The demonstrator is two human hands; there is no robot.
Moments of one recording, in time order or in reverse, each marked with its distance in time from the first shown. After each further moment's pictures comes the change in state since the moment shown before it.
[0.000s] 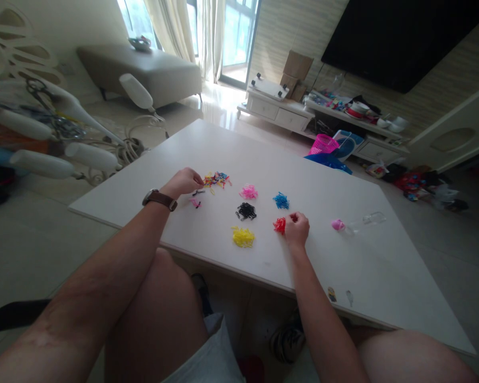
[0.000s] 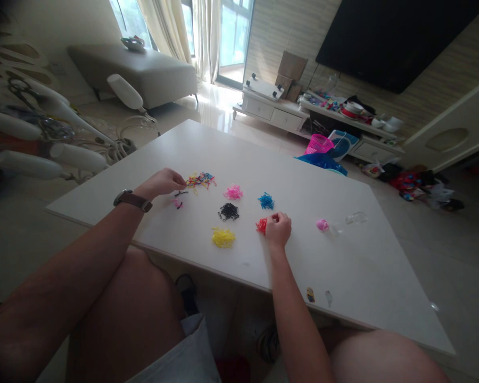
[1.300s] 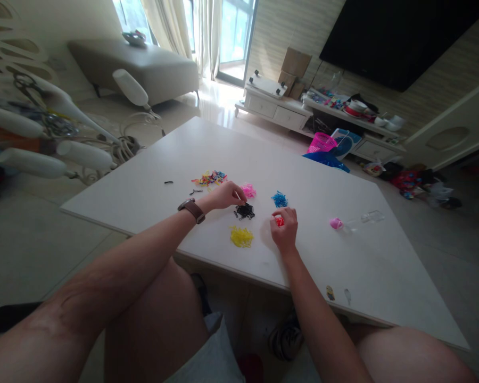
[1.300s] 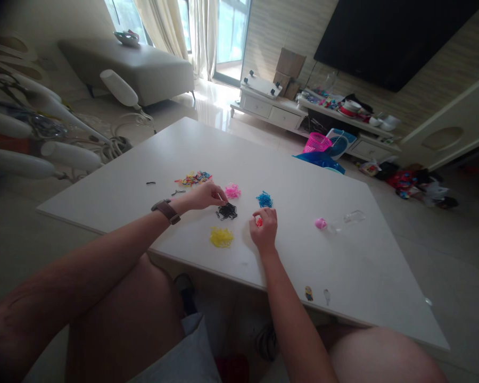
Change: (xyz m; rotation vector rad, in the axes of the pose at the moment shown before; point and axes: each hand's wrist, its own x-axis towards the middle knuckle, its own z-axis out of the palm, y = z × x) left_hand -0.017 0.059 0.085 -0.227 -0.342 0.550; right_hand -0.021 -0.035 -0.003 0.068 -0.069 -0.590
